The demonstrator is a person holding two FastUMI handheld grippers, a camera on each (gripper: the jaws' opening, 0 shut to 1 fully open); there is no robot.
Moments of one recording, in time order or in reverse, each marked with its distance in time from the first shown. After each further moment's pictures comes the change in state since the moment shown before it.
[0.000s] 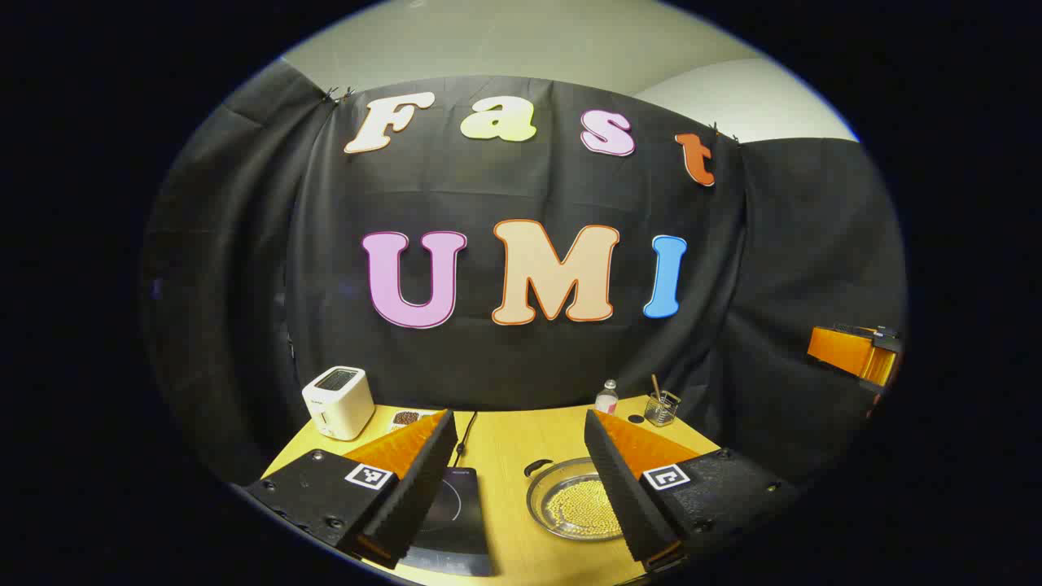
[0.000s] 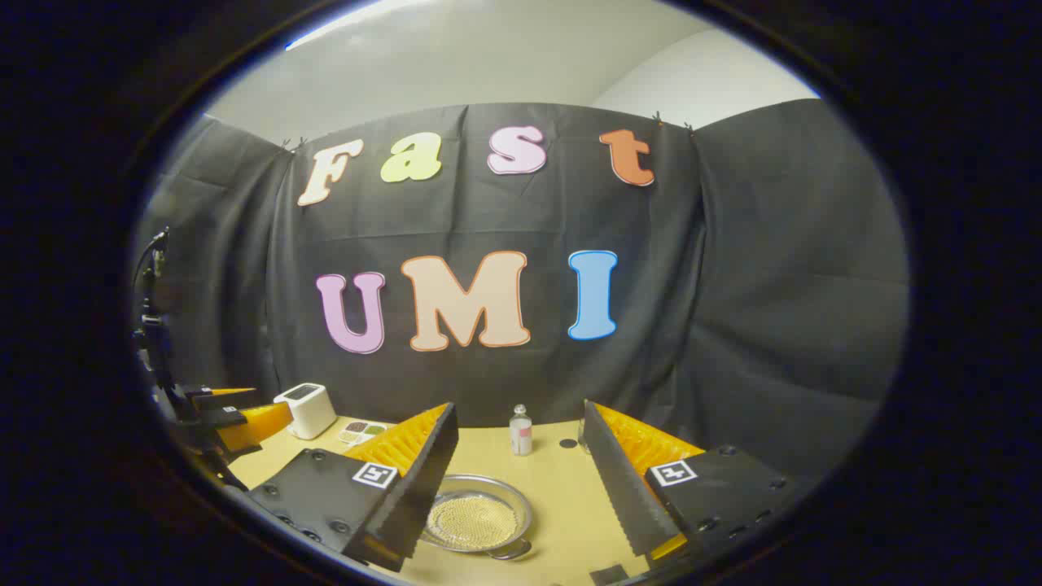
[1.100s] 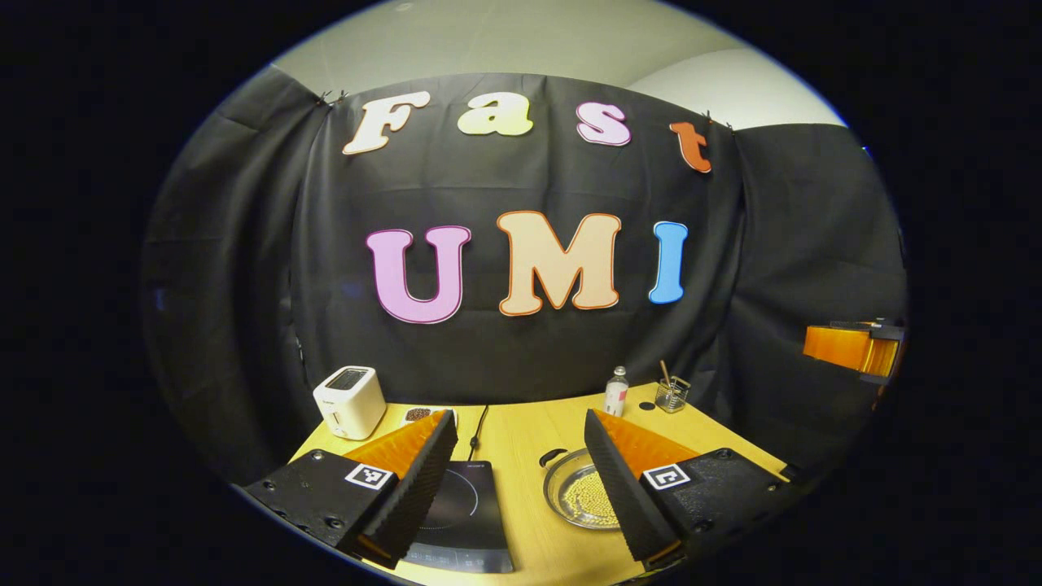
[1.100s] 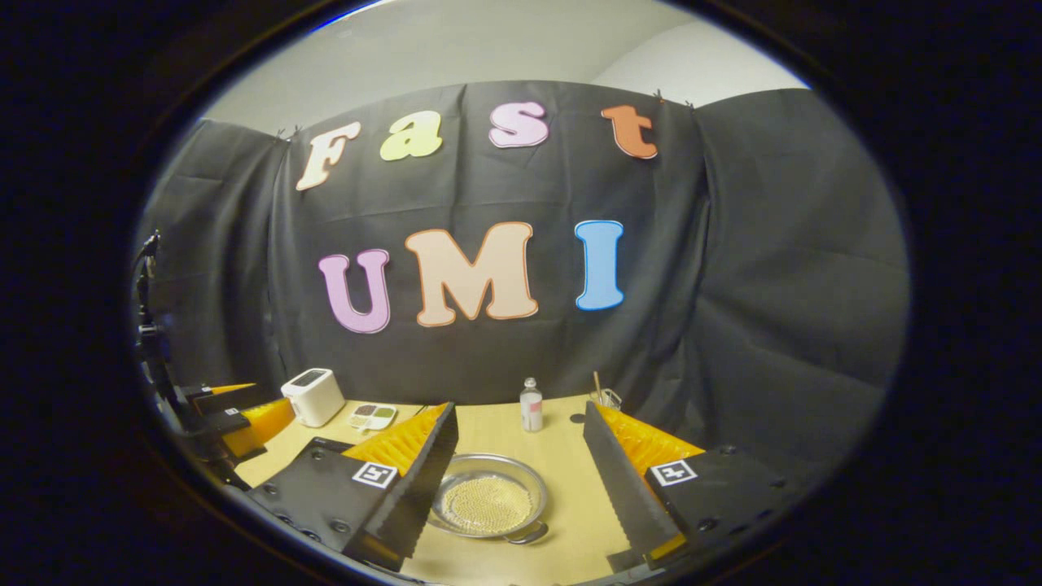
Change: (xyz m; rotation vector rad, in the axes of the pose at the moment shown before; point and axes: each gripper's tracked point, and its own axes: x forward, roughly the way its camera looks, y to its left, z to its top) left arm -0.010 0.015 -0.022 0.017 0.019 0.034; right arm -0.002 0.014 -0.034 0.016 0.095 0.009
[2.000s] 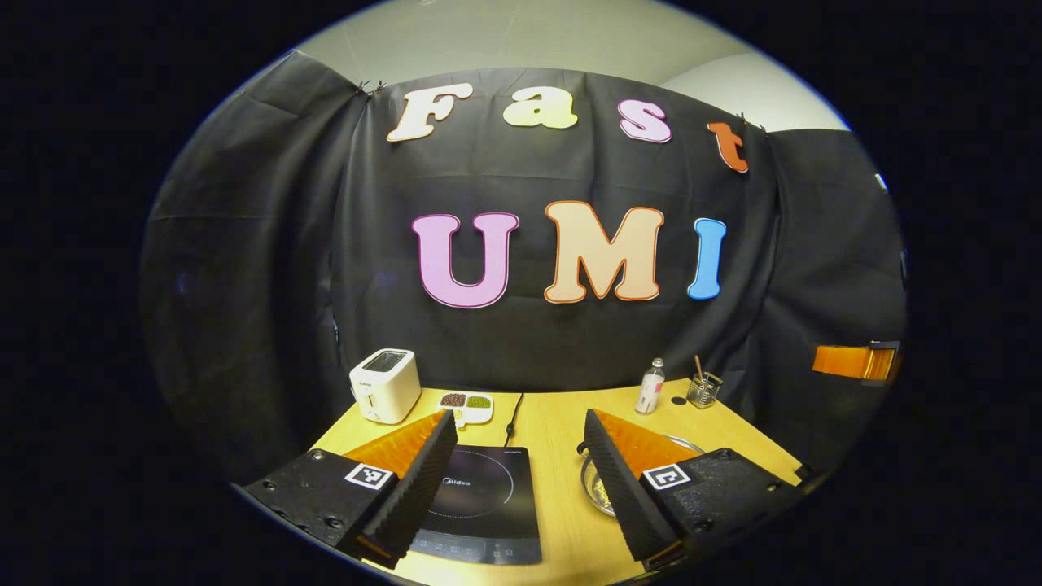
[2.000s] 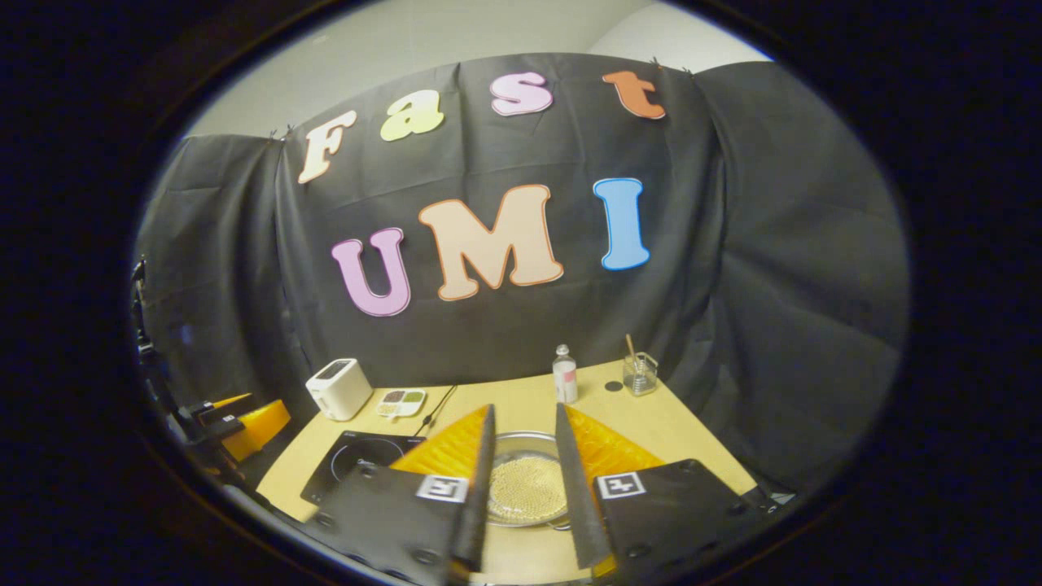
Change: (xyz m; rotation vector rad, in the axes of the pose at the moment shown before) left arm -0.017 0.053 -0.023 -0.015 0.026 0.107; right arm 0.022 0.044 -0.048 0.089 0.120 0.063
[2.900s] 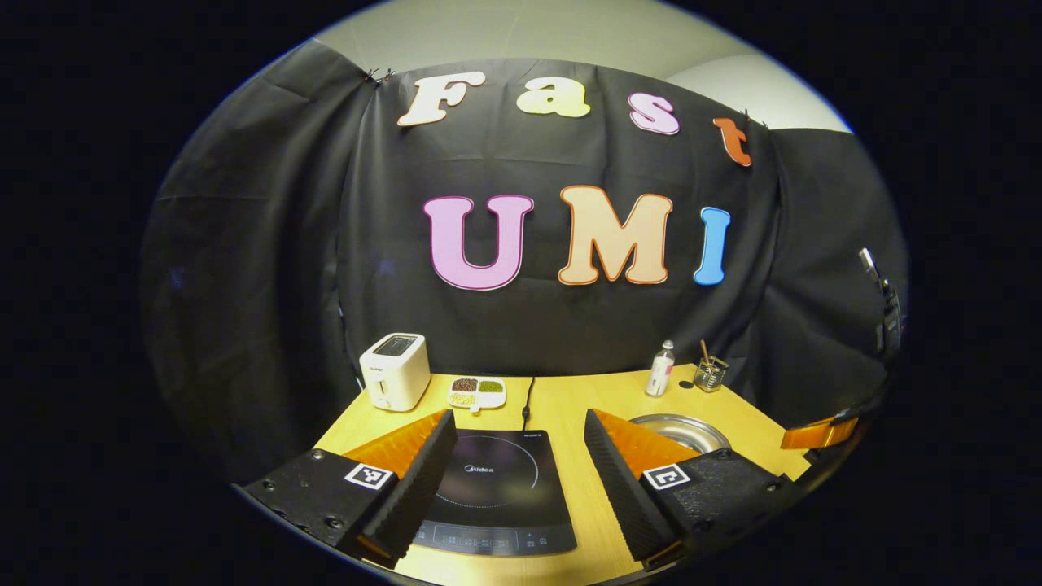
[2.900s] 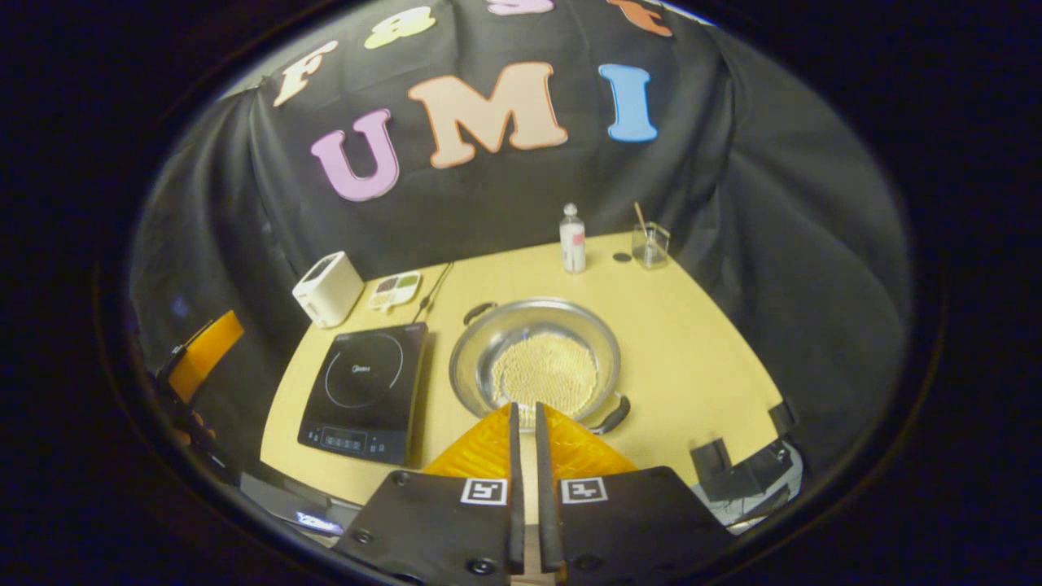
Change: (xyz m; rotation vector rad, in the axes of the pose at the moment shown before) left arm -0.003 0.047 -0.031 -0.008 0.051 -0.002; right arm -0.008 0.022 -0.170 0.018 0.482 -0.059
